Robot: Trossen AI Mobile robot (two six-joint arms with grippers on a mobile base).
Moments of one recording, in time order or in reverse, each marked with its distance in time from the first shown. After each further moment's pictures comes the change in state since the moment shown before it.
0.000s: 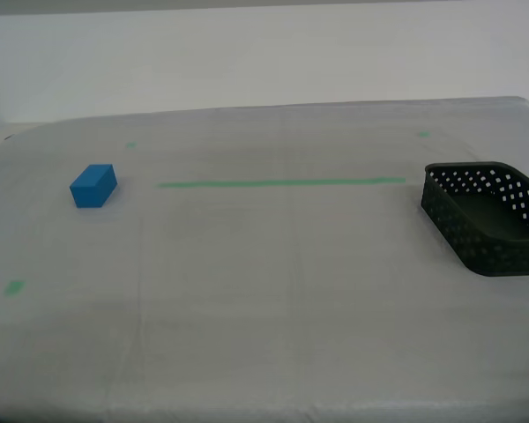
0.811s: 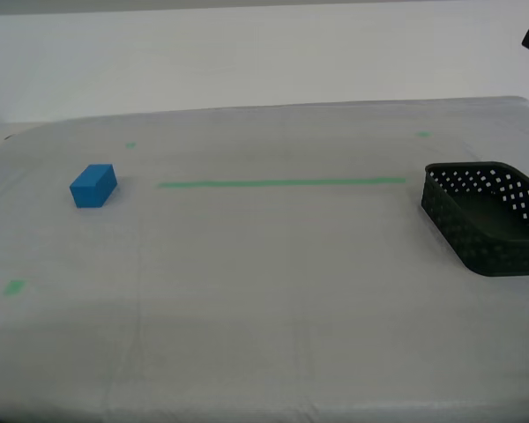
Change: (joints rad) arm 0 0.002 0.161 -0.212 0.262 -0.005 -0.025; arm 1 0.000 0.000 0.000 -0.001 0.000 0.000
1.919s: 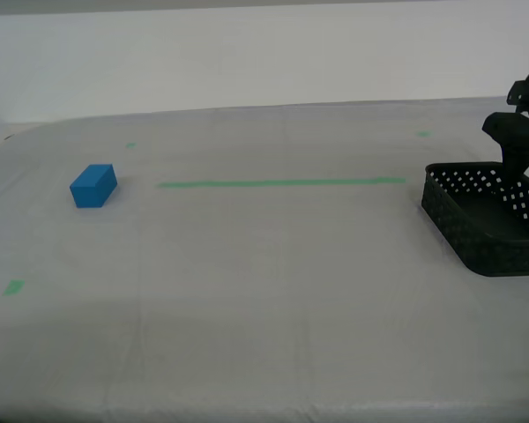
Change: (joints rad) arm 0 0.006 0.313 -0.053 0.241 0.030 -0.012; arm 1 0.000 0.000 0.000 0.000 0.000 0.000
